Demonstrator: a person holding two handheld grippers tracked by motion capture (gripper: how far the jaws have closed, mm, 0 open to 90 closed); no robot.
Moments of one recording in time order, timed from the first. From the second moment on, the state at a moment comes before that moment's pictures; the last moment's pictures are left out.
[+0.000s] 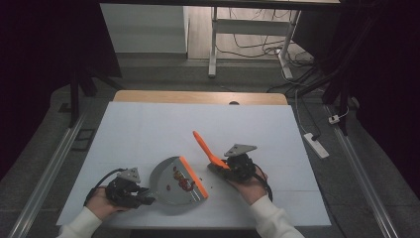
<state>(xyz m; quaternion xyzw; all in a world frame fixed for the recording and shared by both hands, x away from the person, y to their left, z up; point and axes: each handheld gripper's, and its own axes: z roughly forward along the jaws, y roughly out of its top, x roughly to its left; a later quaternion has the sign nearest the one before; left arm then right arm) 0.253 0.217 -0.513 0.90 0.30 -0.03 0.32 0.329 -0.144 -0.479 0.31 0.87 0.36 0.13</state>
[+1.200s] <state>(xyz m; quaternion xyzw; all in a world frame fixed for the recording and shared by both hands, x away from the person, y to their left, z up) 0.239 0.207 -0.510 0.90 0.29 -0.03 0.31 0.301 -0.168 -0.477 0.32 0.85 0.39 0.14</state>
